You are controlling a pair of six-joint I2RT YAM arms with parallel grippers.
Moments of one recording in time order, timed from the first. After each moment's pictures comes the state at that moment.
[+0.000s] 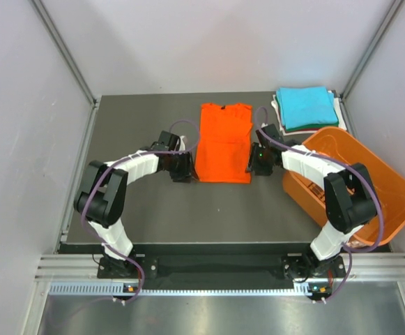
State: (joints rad) left arm -0.38 1.76 1.04 -0.31 0.38 -0.50; right arm 0.43 1.67 1.09 -0.47 -0.03 0.60
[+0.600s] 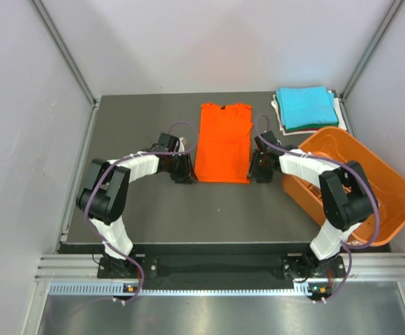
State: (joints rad) left arm -0.37 1.80 1.02 -0.26 0.40 -0.53; right arm 0.44 1.69 1.03 -0.44 0.01 0.69
